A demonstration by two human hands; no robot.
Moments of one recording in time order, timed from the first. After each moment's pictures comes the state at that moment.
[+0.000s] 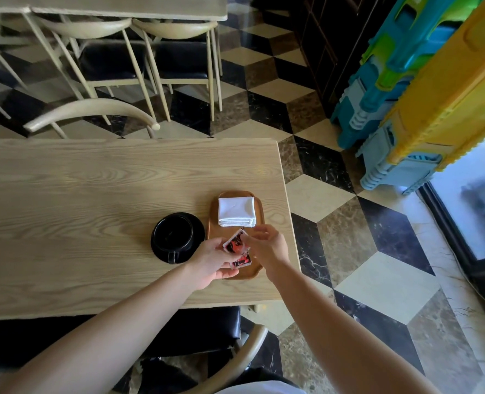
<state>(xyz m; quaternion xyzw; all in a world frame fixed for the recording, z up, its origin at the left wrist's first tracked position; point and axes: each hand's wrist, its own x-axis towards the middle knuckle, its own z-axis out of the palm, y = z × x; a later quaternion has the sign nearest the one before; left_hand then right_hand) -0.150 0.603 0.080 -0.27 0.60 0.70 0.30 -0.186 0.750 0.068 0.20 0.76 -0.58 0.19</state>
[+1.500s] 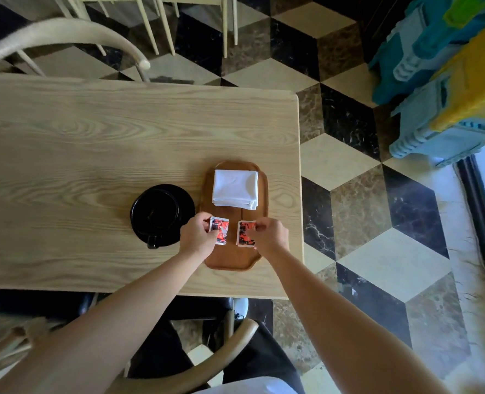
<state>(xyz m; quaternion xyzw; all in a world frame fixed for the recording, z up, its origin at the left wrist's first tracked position) -0.196 0.604 -0.018 -0.31 0.85 0.40 0.13 -0.239 0.766 -0.016 0.14 0.87 -0.38 0.28</state>
